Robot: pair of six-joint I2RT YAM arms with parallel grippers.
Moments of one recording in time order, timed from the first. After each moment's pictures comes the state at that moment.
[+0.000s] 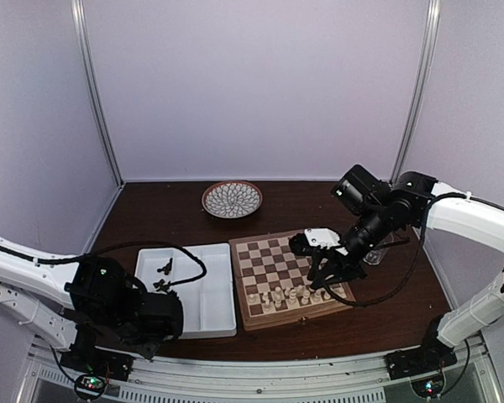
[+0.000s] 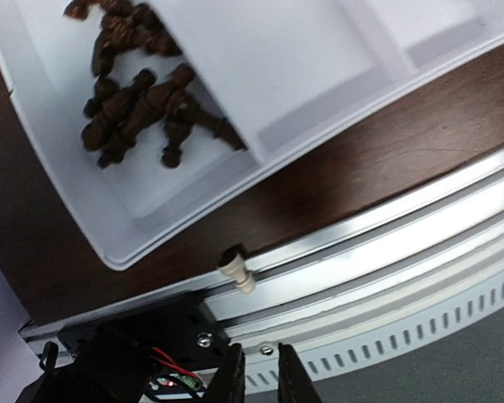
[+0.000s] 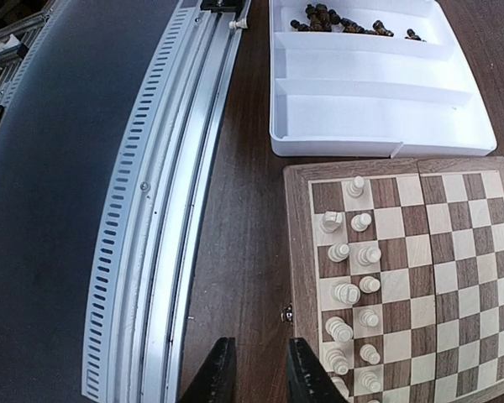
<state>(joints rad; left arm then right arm) -1.51 1.24 0.92 -1.24 -0.17 -1.02 0.84 1.37 1.26 -1.00 -0.56 -0.71</state>
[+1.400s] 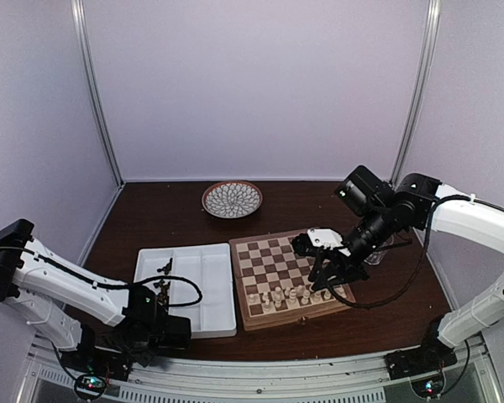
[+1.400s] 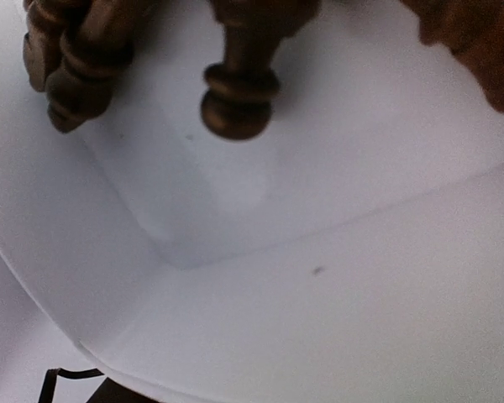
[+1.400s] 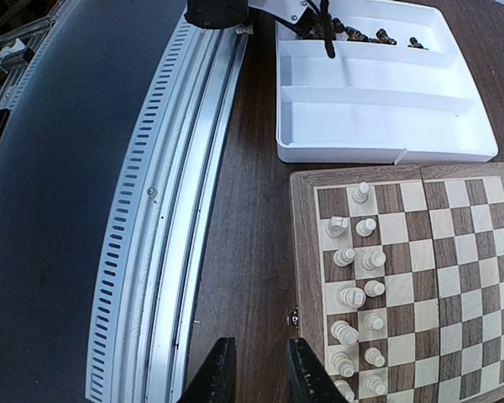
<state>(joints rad) -1.39 1.45 0.64 -1.11 -0.13 -0.99 0.84 1.34 1.23 -0.99 -0.58 -0.70</state>
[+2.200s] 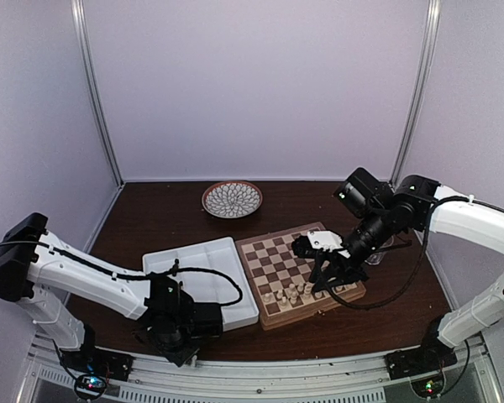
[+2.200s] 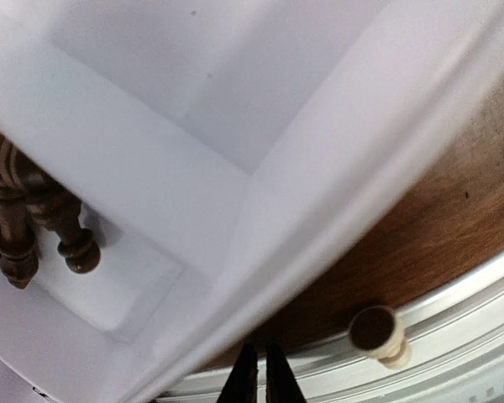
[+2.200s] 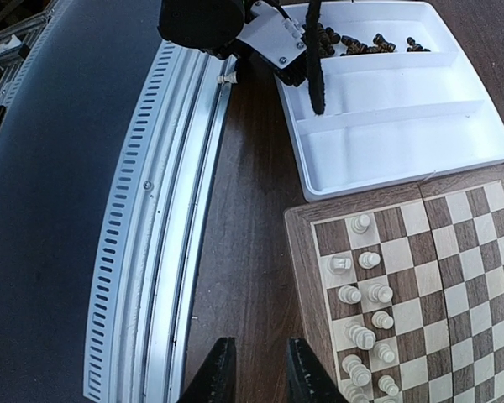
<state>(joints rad) -1.39 1.60 0.87 -0.94 -0.06 -0.75 0.84 1.34 1.22 -0.99 -0.57 -0.70</state>
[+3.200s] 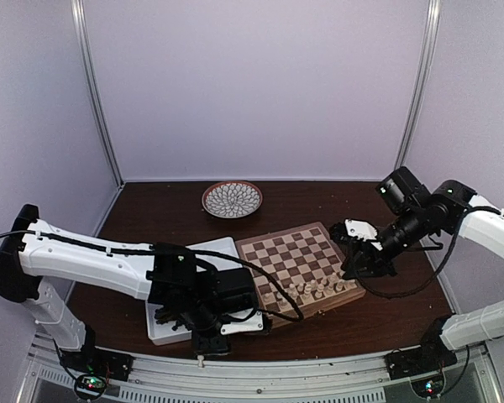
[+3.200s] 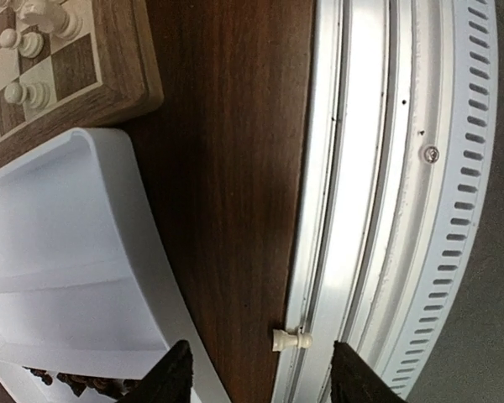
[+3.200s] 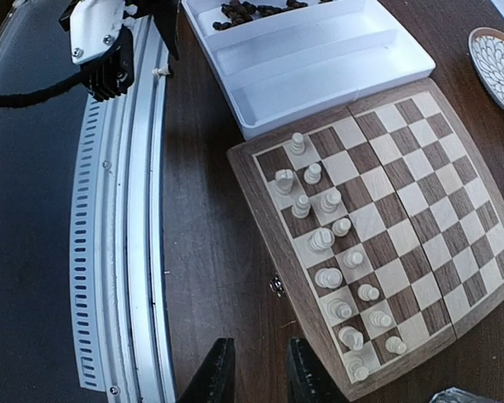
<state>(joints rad) -1.42 1.63 1.24 -0.97 -0.03 0.07 0.65 1.15 1.10 -1.04 -0.54 -0.70</state>
